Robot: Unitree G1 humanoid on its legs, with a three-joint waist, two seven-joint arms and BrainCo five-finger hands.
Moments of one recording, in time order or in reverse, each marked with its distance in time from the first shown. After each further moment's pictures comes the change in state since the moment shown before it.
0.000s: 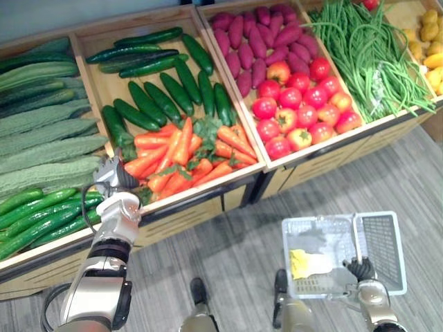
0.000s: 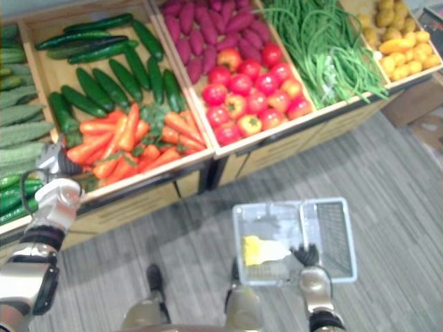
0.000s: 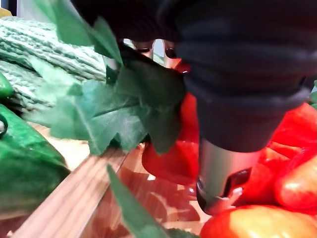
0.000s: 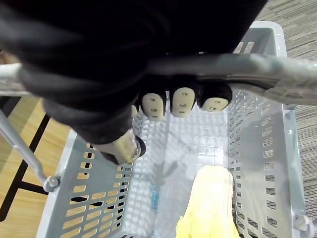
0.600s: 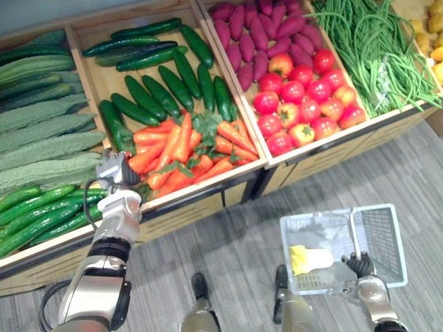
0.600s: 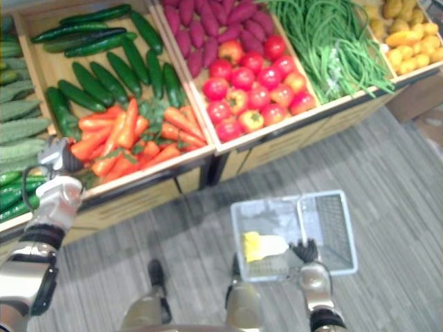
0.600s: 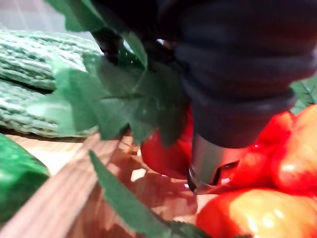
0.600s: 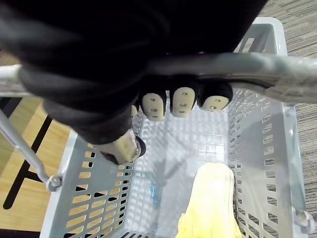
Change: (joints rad) left arm -0.004 0.011 -0.070 -0.025 0.072 -0.003 0.017; right arm -0.002 -0.007 0.029 -0.031 -0.013 -0.006 0.000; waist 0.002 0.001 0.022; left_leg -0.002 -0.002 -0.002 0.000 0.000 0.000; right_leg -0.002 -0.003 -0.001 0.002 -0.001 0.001
